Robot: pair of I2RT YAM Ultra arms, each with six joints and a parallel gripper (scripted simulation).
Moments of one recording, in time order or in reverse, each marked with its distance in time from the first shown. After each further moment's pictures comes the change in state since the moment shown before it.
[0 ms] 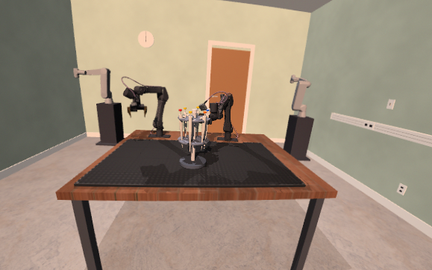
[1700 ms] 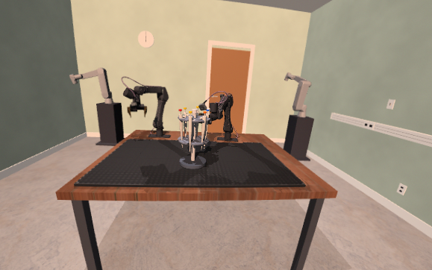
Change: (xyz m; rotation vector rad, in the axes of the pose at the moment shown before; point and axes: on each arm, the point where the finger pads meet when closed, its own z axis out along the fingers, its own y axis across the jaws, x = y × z) left arm -0.003 0.003 0.008 -0.001 -0.008 0.001; right arm 0.000 0.000 0.000 0.000 0.000 0.000
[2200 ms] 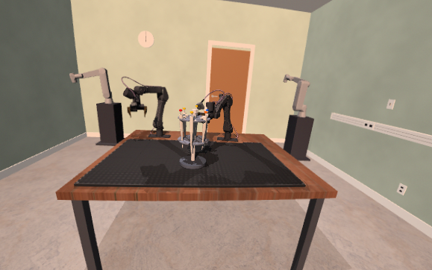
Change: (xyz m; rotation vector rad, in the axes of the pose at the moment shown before) left arm -0.005 -0.007 0.002 -0.121 -0.006 -0.003; right arm 0.000 0.000 0.000 0.000 0.000 0.000
